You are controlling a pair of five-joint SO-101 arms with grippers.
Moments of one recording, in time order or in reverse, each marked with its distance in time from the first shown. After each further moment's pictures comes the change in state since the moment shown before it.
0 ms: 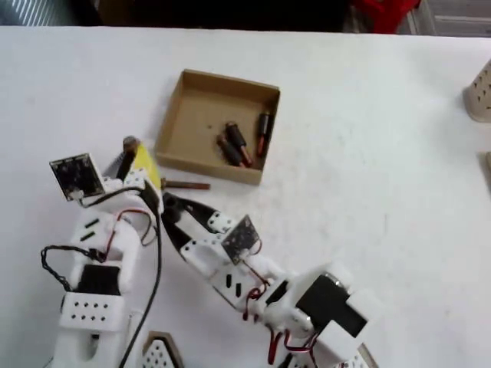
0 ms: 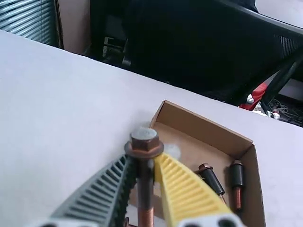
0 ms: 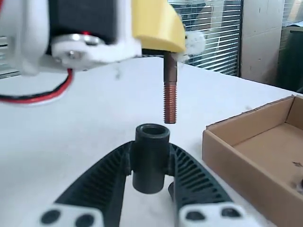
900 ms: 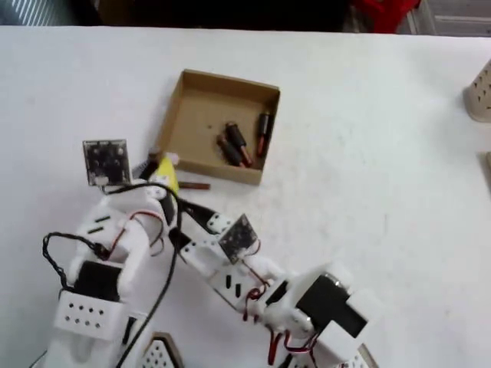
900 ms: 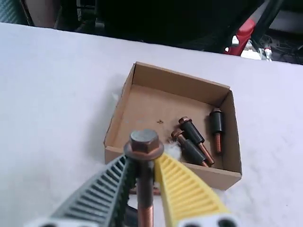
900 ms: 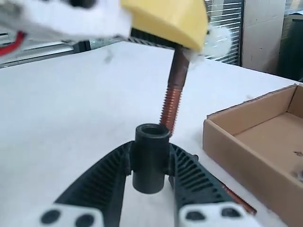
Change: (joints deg) left arm 8.4 0.0 -12.4 23.6 -5.6; right arm -0.2 0.0 0.0 2.5 0.0
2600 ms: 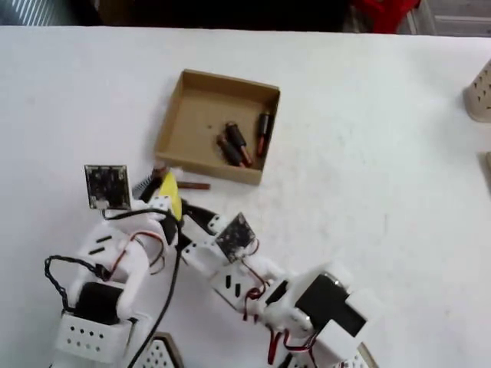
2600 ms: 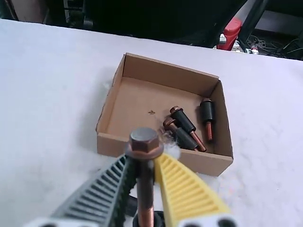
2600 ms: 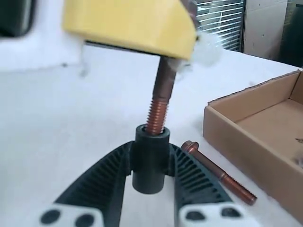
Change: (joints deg) left arm 1.3 -14.8 9.1 4.0 0.0; right arm 0.1 0.0 0.0 2.5 0.0
